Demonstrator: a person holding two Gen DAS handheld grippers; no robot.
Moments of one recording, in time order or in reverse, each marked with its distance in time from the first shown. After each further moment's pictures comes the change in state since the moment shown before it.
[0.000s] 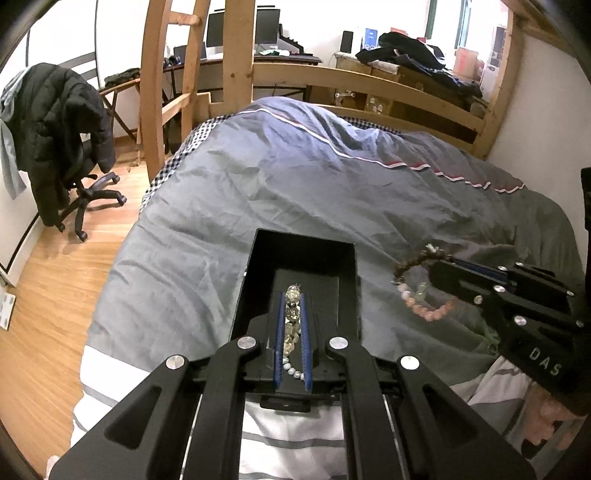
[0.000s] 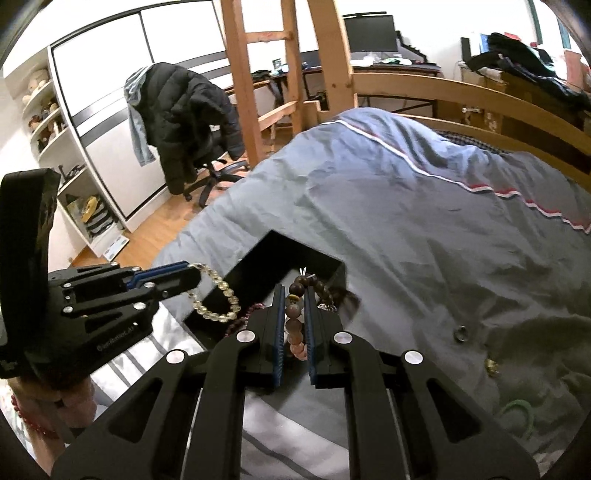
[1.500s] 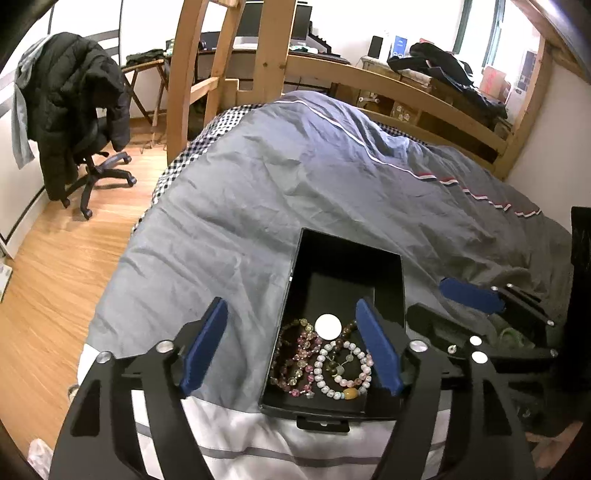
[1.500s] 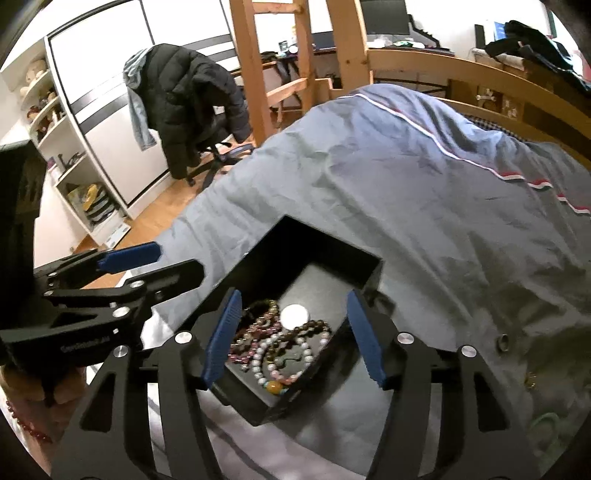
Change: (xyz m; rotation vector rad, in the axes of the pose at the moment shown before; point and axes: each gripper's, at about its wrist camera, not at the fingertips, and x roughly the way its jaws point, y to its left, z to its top) left arm 0.023 0.042 0.001 -0.097 -0.001 0.021; right arm 0.055 0.005 0.001 0.002 0.052 -0.031
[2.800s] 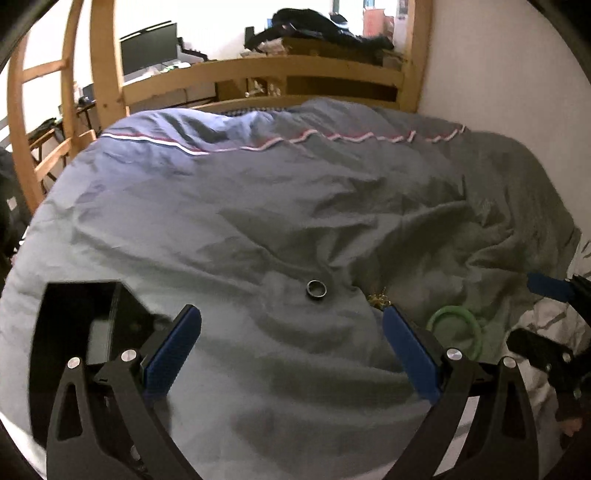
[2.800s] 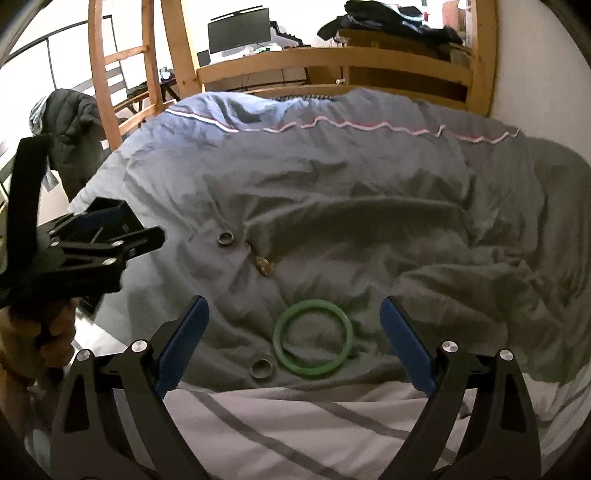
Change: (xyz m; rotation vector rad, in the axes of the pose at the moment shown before) left arm 0.077 -0.235 -0.031 0.345 -0.024 -0.163; right arm -0.137 -0.216 -0.138 0.233 -0.044 -0.317
